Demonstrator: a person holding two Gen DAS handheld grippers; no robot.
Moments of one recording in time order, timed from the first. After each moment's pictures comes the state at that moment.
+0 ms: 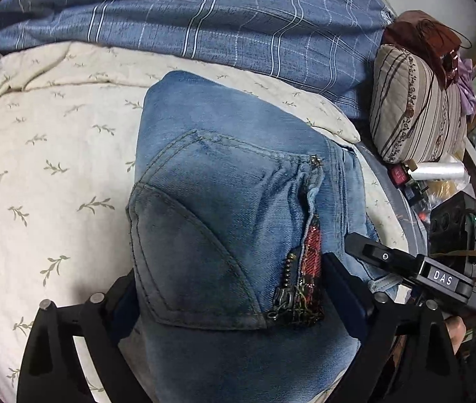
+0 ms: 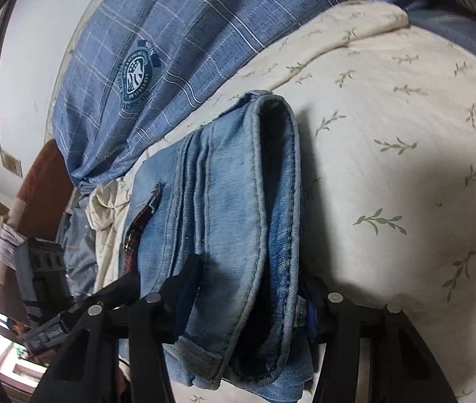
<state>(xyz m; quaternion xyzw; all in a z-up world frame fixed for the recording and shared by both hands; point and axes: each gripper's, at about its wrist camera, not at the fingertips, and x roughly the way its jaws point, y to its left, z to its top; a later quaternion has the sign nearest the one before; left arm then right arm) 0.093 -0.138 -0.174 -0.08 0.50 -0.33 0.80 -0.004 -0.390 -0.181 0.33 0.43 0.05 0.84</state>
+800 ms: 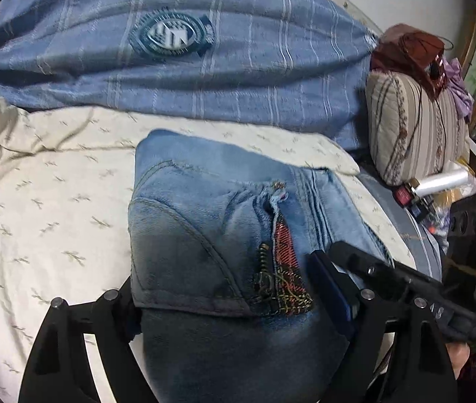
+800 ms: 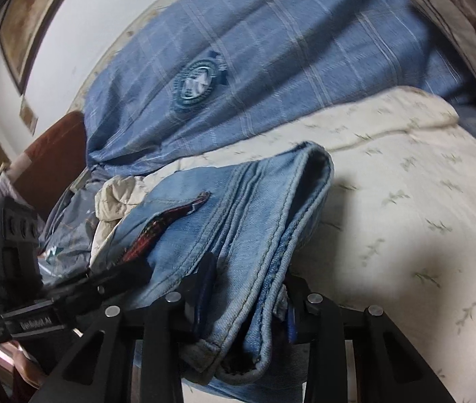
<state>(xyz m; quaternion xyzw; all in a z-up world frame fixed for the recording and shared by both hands) 0.078 -0.111 -0.125 -0.05 0.41 -0.30 0.86 0.000 -0.323 -0.132 0.20 0.35 0.07 0.91</state>
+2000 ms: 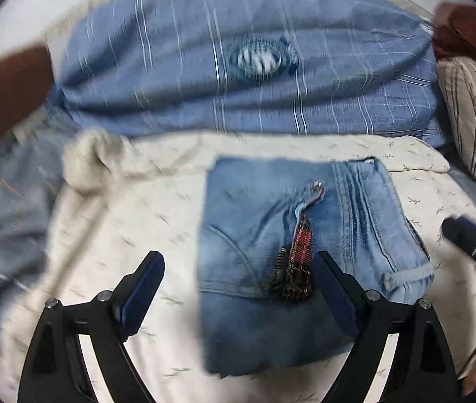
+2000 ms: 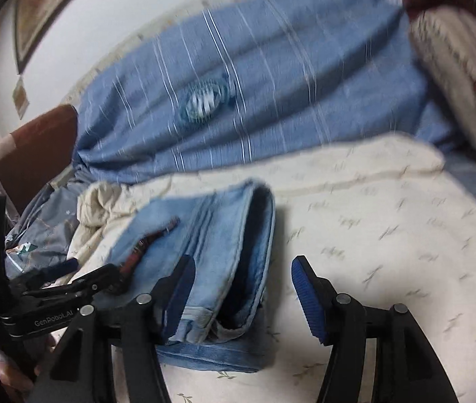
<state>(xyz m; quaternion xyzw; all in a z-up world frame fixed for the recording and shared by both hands) 0.058 -0.079 -0.115 0.08 0.36 -0.10 0.93 -0.025 -0.294 -0.103 0.13 0.28 0.00 0.95</state>
